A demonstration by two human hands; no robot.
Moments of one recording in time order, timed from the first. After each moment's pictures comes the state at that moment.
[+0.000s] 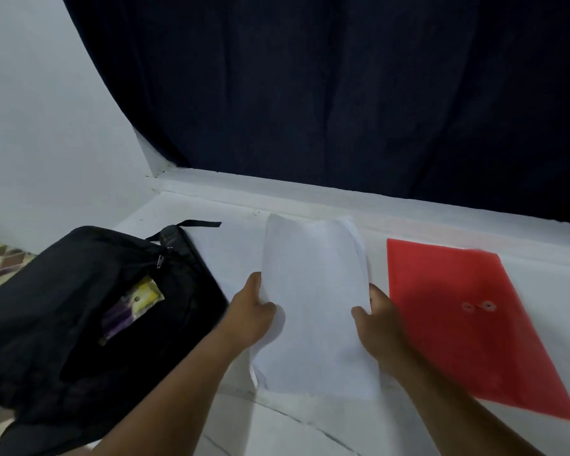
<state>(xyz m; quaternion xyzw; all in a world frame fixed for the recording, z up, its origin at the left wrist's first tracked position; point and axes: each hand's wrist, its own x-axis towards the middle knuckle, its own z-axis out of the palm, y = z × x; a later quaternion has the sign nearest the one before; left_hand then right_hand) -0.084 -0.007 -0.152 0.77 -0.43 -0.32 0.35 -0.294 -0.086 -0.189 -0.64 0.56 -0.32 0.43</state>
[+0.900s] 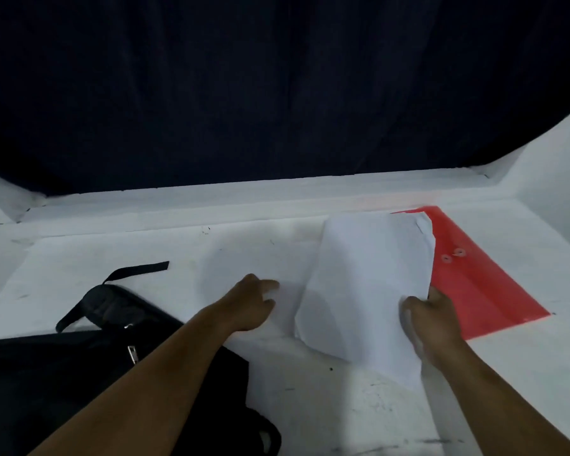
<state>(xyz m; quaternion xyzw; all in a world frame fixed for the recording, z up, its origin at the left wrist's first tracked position) 0.048 -0.152 -0.204 0.59 -0.74 -0.31 0.02 -0.244 -0.065 -0.174 -0.26 0.72 -0.50 0.40</state>
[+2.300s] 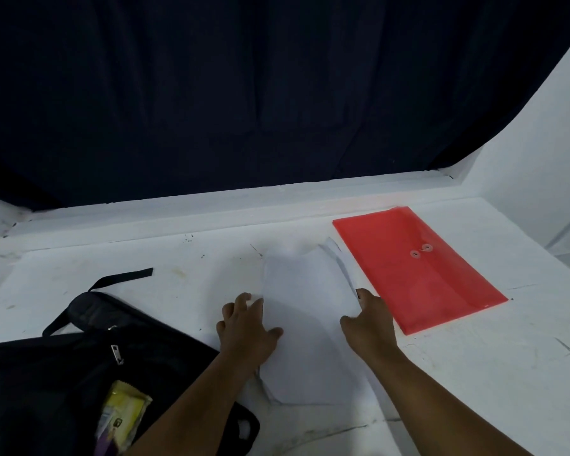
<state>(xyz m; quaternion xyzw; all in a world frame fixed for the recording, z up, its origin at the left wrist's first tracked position) -0.007 -0.081 -0.221 0.70 -0.68 -0.22 0.08 -0.218 -0.048 -0.201 -0.45 0.79 -0.28 0.31</state>
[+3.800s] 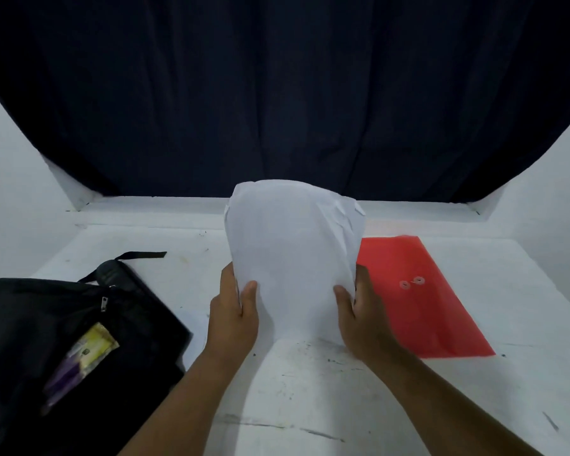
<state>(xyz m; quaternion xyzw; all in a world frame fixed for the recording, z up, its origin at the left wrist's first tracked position) -0.113 -0.014 -0.149 0.64 -0.52 -0.20 0.53 -0.316 -0.050 -0.156 -0.66 0.54 -0.45 0.27</state>
